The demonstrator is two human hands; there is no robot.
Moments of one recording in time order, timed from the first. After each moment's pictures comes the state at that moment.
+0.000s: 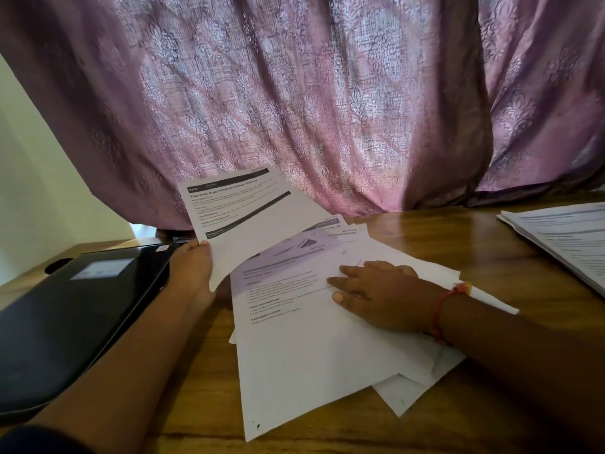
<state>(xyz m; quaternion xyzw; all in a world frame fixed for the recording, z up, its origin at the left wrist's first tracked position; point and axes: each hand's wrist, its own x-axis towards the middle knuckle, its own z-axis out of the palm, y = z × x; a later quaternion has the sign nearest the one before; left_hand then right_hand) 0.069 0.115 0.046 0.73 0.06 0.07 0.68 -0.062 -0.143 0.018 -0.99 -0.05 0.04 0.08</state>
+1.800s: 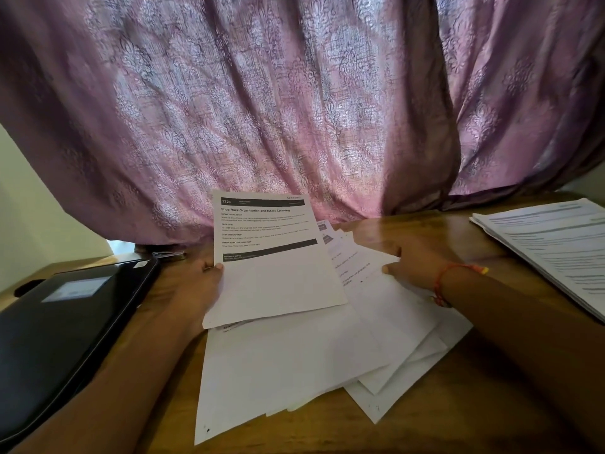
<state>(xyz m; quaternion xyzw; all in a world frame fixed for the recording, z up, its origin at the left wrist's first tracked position) 0.056 0.093 0.037 0.84 -0.01 0.05 0.55 -0.058 -0.217 0.026 -0.94 0.21 -0.14 0.23</state>
